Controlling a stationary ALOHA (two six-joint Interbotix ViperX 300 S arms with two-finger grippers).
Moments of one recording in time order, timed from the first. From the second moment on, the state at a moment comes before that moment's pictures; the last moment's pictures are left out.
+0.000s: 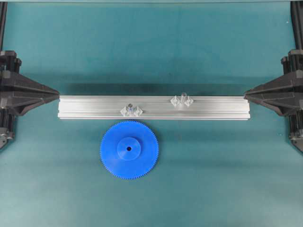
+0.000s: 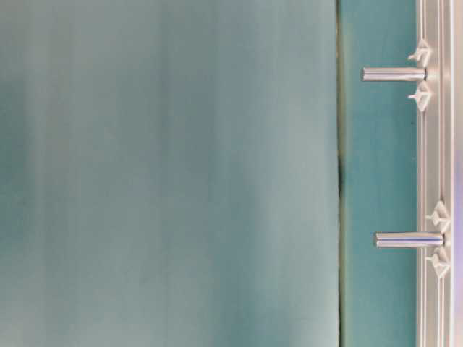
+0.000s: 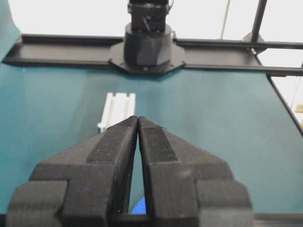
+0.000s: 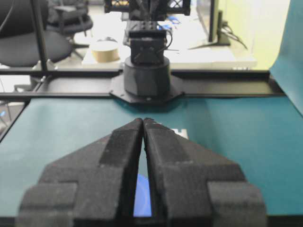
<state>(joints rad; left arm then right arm) 0.00 -0.96 1.17 0.00 -0.29 0.00 0.00 -0.97 1.19 0.00 -0.29 0.01</state>
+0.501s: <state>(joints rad) -0.12 -0.79 0.97 0.01 0.10 -0.08 0.00 -1.04 1.14 0.02 0.11 0.07</state>
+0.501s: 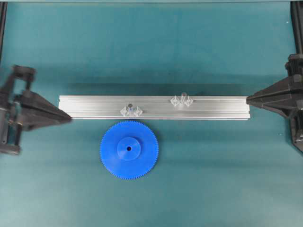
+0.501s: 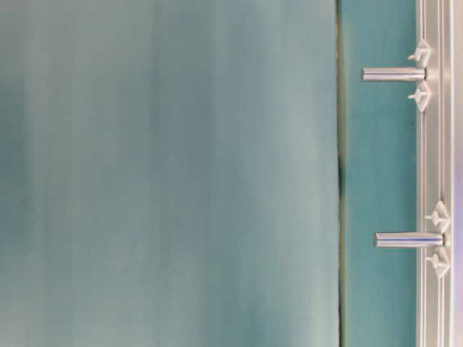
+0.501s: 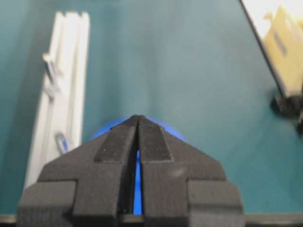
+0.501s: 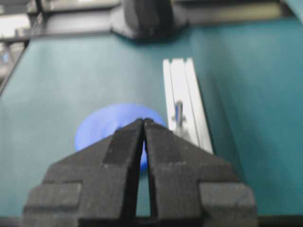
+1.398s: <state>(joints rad) -0.14 -0.29 0.73 0.01 0.19 -0.08 0.00 -1.03 1.10 0.03 0.37 0.07</state>
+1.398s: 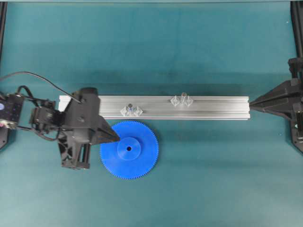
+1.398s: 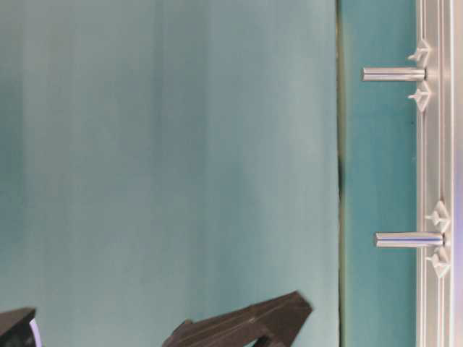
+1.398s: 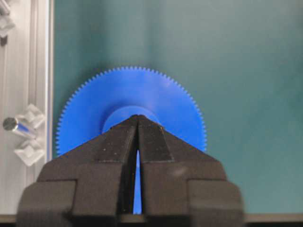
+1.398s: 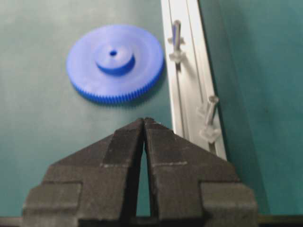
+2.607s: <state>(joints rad) -0.15 0.15 0.48 0.02 0.43 -0.13 -0.02 -1.08 1.12 0.03 0.42 0.07</state>
